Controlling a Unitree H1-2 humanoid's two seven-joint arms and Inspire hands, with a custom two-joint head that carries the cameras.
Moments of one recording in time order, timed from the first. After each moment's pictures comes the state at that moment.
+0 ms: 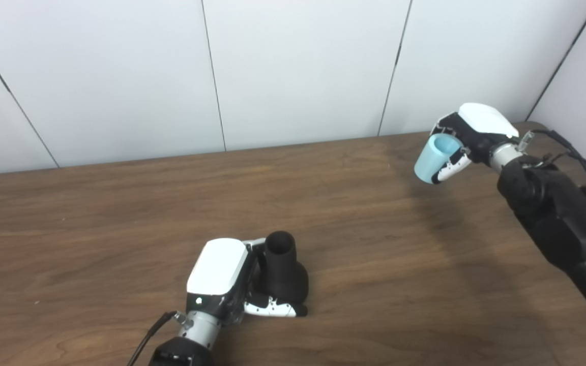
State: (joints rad) left arm -0.17 0.21 -0.60 -0.10 0.92 0.16 0.00; right arm -0.47 -0.70 0.15 0.08 -0.66 0.26 0.21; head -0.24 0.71
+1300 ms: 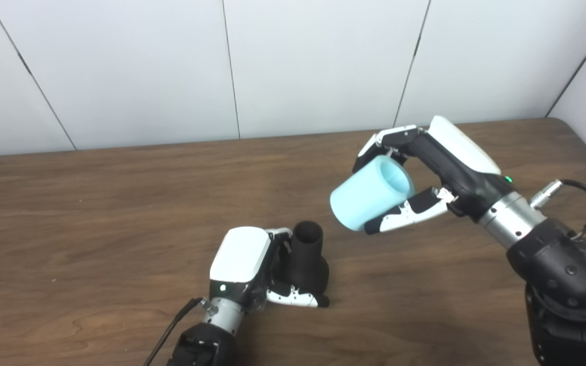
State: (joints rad) left arm -0.17 0.15 -0.63 -0.09 0.98 0.22 0.00; right arm -0.27 -0.33 -0.05 -0.83 -0.58 0.47 0.71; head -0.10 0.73
